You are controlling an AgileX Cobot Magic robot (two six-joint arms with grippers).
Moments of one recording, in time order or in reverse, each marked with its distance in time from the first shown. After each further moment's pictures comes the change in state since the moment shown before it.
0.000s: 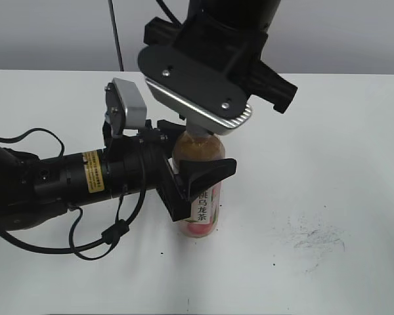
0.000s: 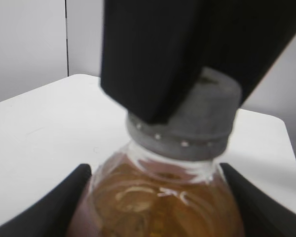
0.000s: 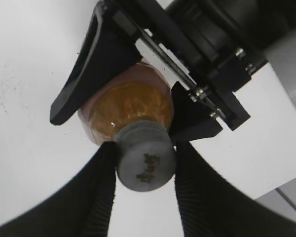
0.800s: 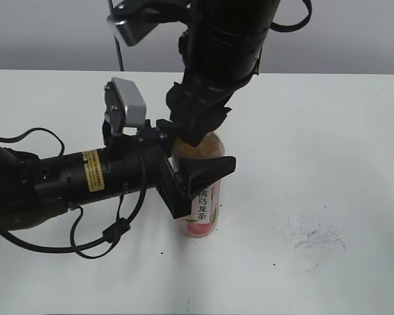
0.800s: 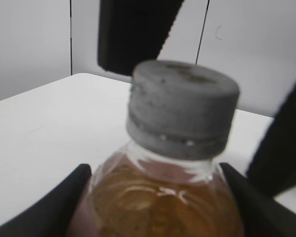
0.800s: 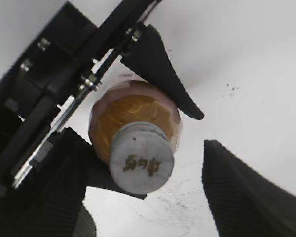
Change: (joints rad) left arm 0.000 0.000 0.000 -0.010 0.003 -0.008; right arm 0.010 0.001 0.002 -0.057 0.007 1.604
